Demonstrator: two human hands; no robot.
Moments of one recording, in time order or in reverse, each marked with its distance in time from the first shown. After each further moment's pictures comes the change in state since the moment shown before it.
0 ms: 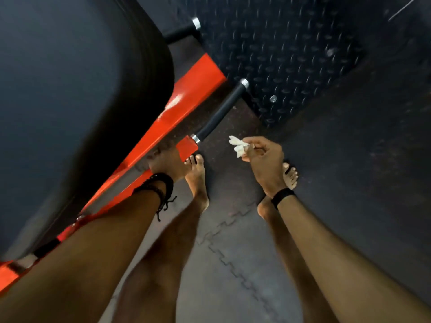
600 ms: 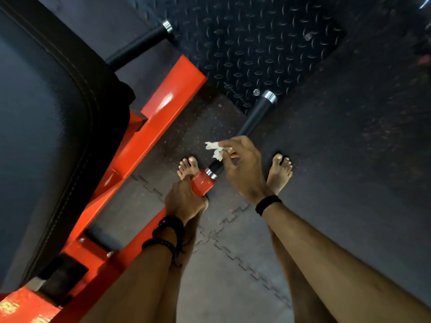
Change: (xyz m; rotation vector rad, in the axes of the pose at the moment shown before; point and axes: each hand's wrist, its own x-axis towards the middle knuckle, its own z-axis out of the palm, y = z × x) left_hand -0.081 0.031 0.019 -0.223 -0.147 0.102; right_hand -0.023 -0.016 0.001 -0.256 -0.014 -0.366
